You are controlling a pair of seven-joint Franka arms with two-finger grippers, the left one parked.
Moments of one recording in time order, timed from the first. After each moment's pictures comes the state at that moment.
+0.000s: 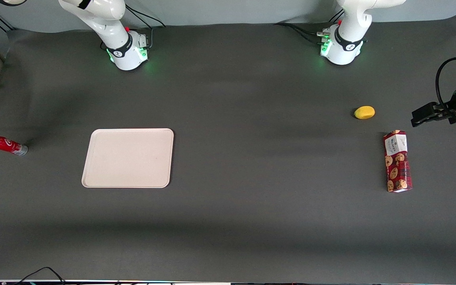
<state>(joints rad) -0.26 0.41 -0.57 -1.84 0.43 2.24 -1.95</state>
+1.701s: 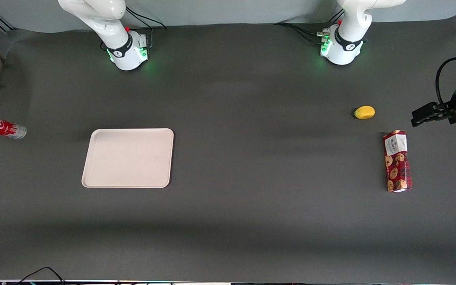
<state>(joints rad) -0.23 0.08 -0.11 -1.47 0.04 1.51 -1.03</state>
